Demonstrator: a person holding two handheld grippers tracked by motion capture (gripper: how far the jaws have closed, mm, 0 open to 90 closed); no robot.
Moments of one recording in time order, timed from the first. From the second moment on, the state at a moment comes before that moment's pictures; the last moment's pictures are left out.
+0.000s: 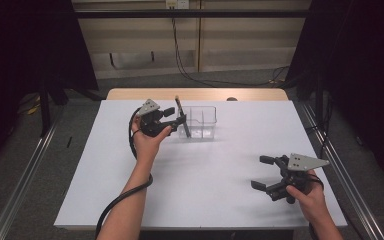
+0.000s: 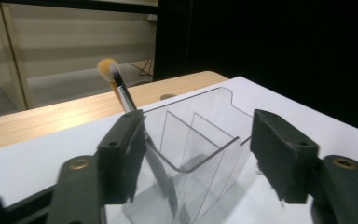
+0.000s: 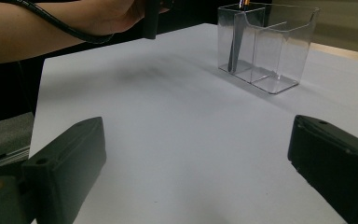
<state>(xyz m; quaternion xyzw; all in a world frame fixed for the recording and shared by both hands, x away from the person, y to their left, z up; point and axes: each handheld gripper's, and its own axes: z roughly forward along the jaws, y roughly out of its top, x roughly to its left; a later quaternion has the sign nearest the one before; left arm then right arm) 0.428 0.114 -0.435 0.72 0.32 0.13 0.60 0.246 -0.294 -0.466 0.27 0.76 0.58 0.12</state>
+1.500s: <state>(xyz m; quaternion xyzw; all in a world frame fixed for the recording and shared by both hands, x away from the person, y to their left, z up) 0.388 0.132 -0.433 0.73 0.27 0.10 0.62 0.244 -0.288 -0.465 0.29 0.75 0.58 0.15</state>
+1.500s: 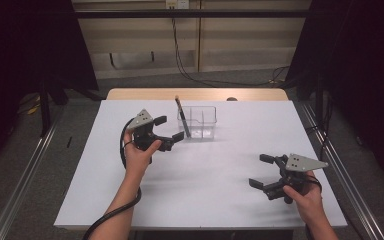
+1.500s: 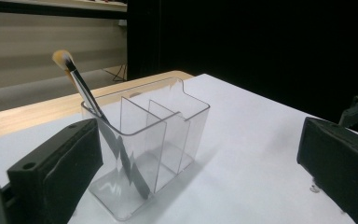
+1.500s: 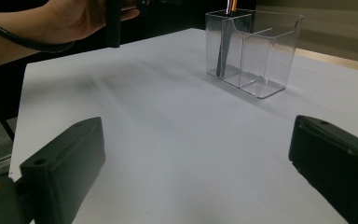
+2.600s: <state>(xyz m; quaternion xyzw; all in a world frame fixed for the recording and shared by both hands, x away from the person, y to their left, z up) 0.355 0.161 -0.445 0.74 0.24 0.09 0.62 0.243 -0.290 -0.464 0.29 0.74 0.59 0.15</state>
